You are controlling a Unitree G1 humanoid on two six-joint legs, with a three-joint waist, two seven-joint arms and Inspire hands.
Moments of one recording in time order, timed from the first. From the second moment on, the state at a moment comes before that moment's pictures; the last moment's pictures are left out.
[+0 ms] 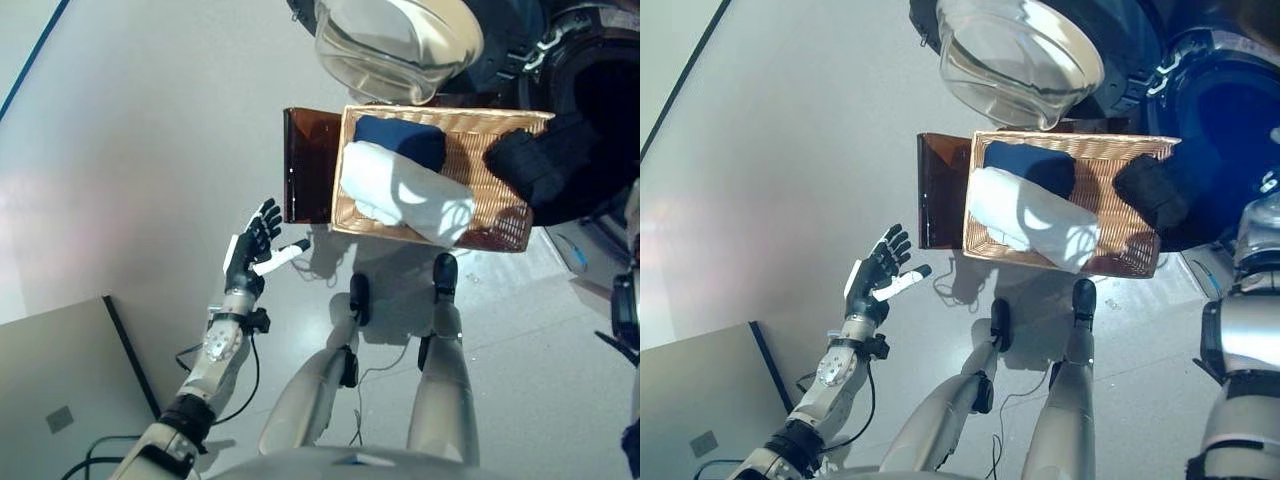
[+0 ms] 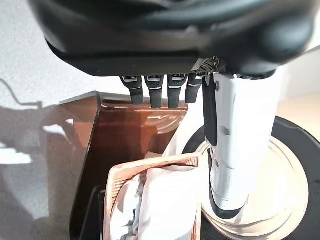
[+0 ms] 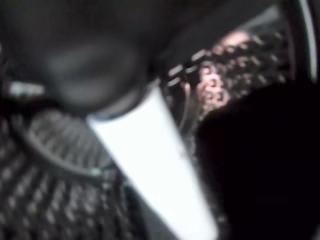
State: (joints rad) left arm -0.13 0.26 -0.39 0.41 -0.43 -0.45 0.17; right arm -1.12 -0.93 0.22 1.43 0.15 -0.12 -0.61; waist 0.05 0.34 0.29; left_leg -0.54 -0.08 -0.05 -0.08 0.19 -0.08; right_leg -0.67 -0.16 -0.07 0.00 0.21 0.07
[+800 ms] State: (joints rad) left arm -0.10 0.25 -0.36 0.44 -0.40 -0.47 0.16; right arm -0.83 -1.08 0.51 1.06 -0.46 -0.17 -0.59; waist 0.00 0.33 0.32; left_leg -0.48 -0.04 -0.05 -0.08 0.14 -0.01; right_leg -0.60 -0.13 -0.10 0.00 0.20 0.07
